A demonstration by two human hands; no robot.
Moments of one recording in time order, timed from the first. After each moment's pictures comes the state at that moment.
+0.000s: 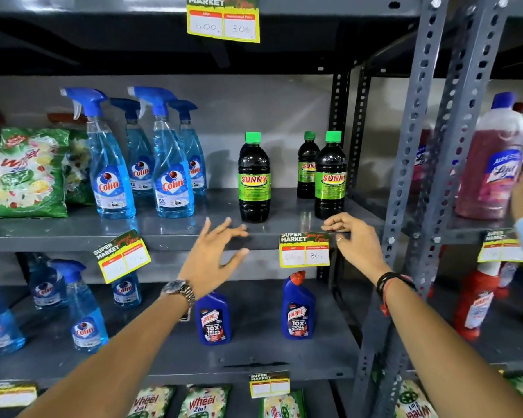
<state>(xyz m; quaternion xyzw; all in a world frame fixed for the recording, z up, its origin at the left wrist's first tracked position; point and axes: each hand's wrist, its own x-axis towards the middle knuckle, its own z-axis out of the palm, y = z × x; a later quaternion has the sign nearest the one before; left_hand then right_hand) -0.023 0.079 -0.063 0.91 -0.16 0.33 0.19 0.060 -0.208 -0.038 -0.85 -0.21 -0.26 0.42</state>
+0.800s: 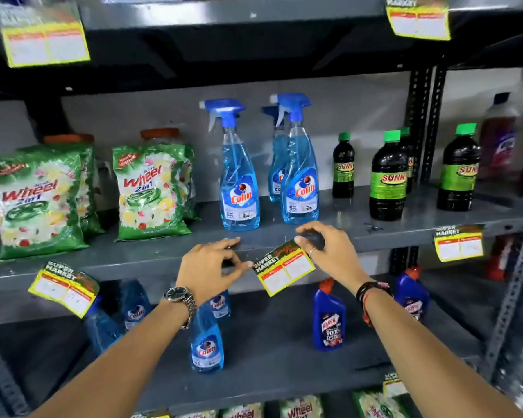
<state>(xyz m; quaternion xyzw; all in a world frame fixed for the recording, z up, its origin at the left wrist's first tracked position) -0.090 0.390 -0.046 0.93 -0.11 0.33 0.09 -0.021 0.136 -0.048 -0.82 -0.26 -0.27 0.43</state>
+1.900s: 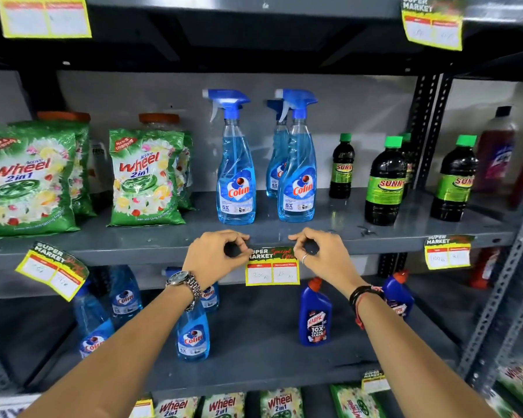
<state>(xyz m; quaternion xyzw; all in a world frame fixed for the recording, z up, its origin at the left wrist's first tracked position) -0.085 0.365 -0.033 0.91 -0.08 0.30 0.27 -0.033 0.132 -0.044 -0.85 -0.27 -0.21 0.41</state>
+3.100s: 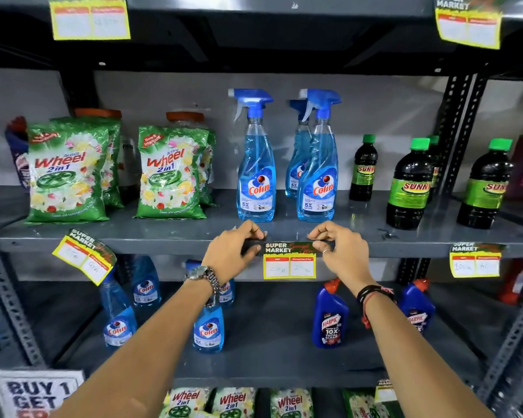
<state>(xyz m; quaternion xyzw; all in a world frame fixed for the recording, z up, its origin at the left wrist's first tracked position) -0.089 0.367 -0.036 0.93 -0.08 0.27 0.24 -0.028 0.141 -0.041 -0.86 -0.20 -0.27 0.39</state>
